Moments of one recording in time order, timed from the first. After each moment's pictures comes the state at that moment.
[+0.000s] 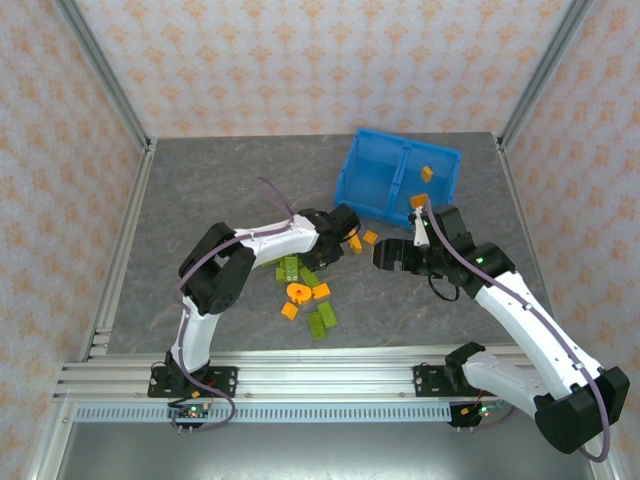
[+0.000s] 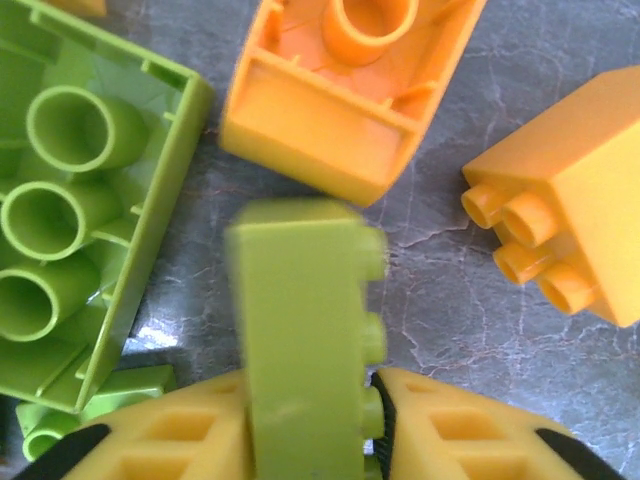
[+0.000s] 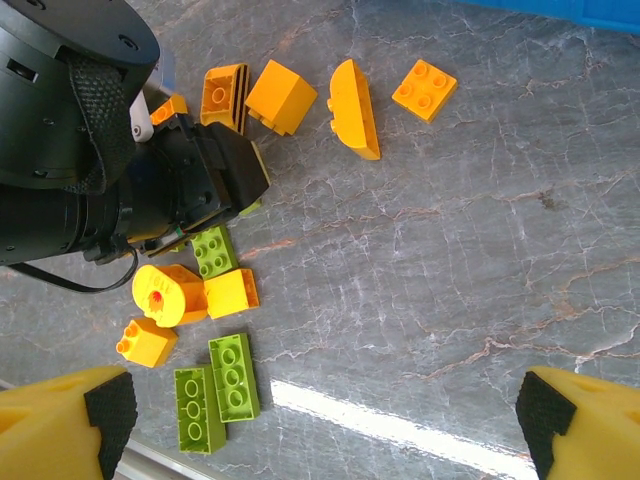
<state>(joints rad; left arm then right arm) -0.74 2.06 1.49 -0.82 -0.18 -1.29 0.46 0.97 0.93 -0.85 -0.19 0.49</state>
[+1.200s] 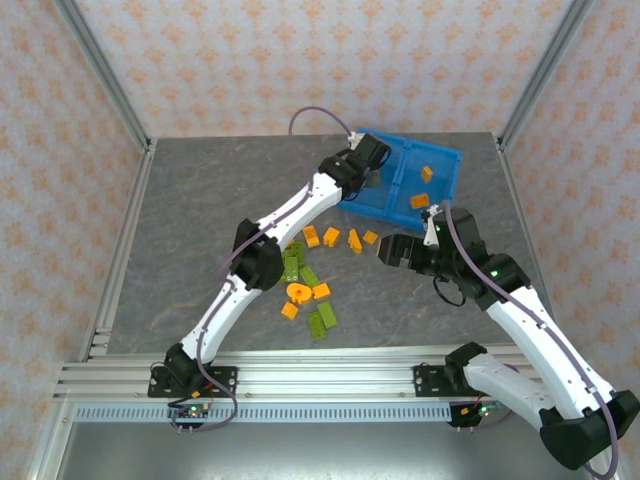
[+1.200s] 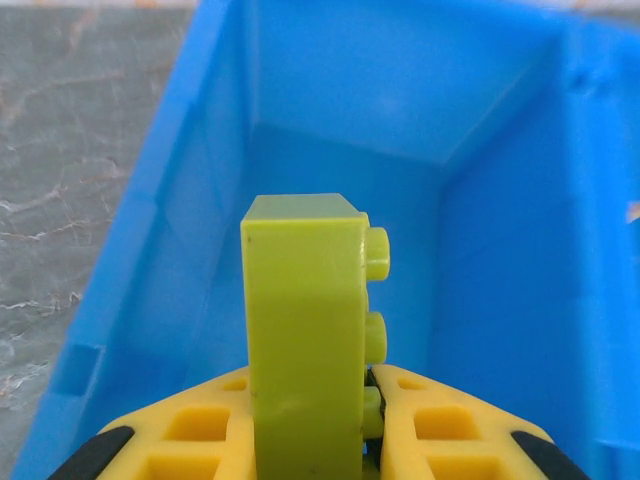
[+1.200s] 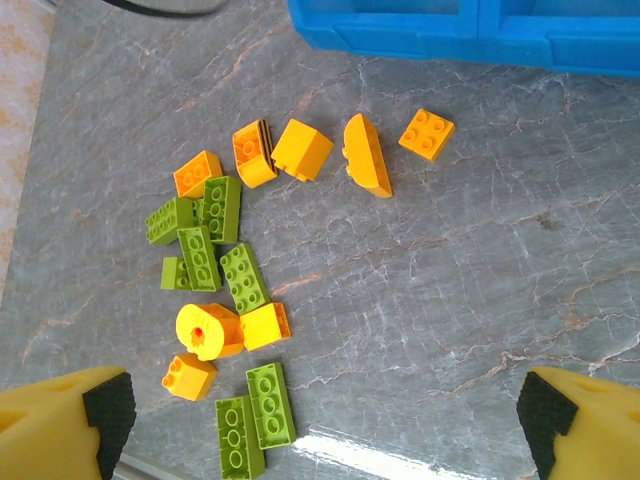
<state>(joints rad) -0.66 2.61 2.63 -0.82 -0.31 -0.54 0.46 0.87 0.93 -0.83 -0.16 0.59</state>
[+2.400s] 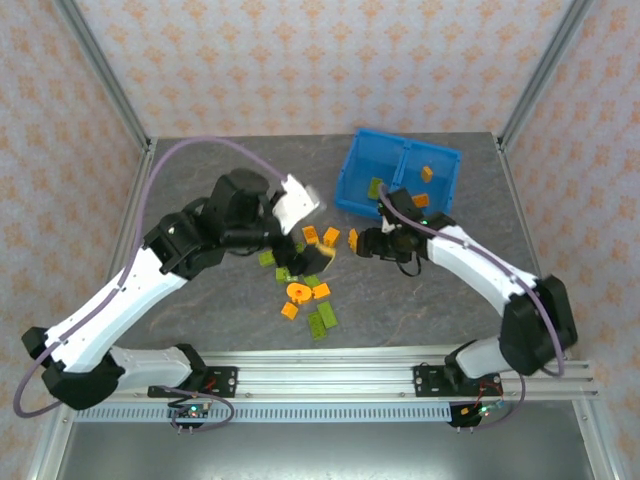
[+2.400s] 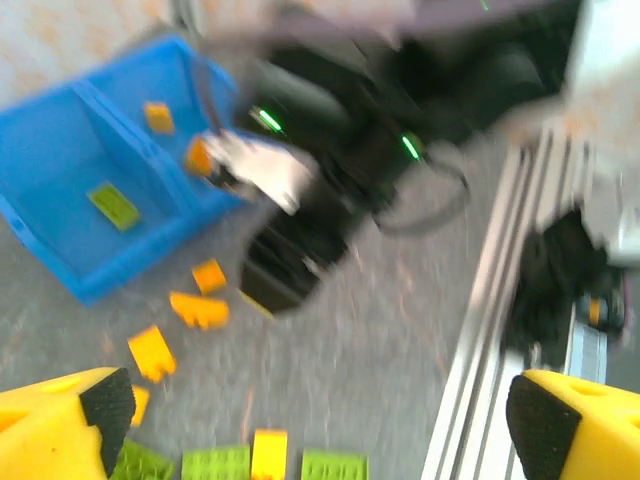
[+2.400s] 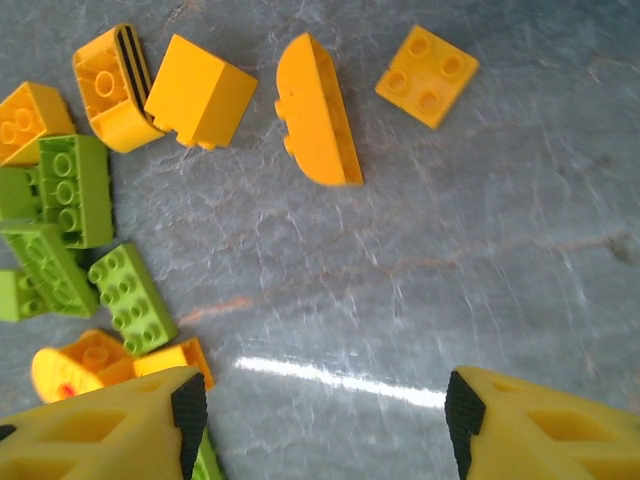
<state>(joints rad) -0.76 1.19 1.44 -0.89 0.30 0.13 0.52 1.45 1.06 -0.71 -0.12 0.54</state>
